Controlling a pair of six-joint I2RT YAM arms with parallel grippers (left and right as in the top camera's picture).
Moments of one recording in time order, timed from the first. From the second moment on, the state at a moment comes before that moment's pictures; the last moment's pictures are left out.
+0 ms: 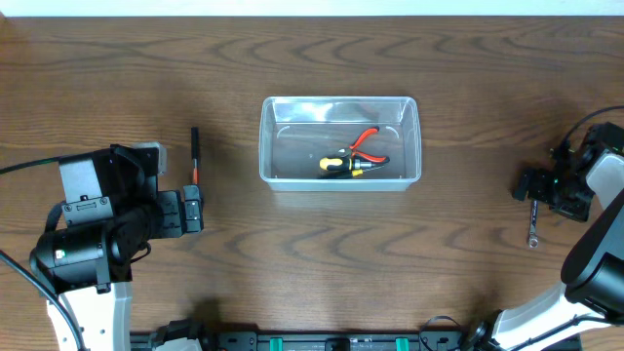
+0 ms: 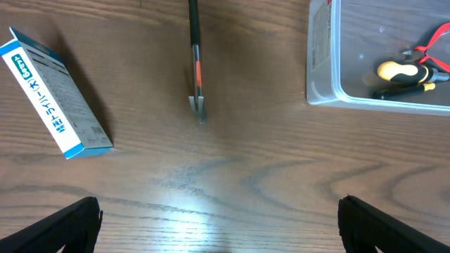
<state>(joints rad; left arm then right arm) 0.18 0.99 1.13 -1.20 0.18 0.09 -0.53 1.88 1.11 -0.71 -0.03 -0.12</state>
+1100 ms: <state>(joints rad) 0.18 0.99 1.13 -1.20 0.18 0.09 -0.54 1.90 1.15 -0.71 -0.04 -0.12</state>
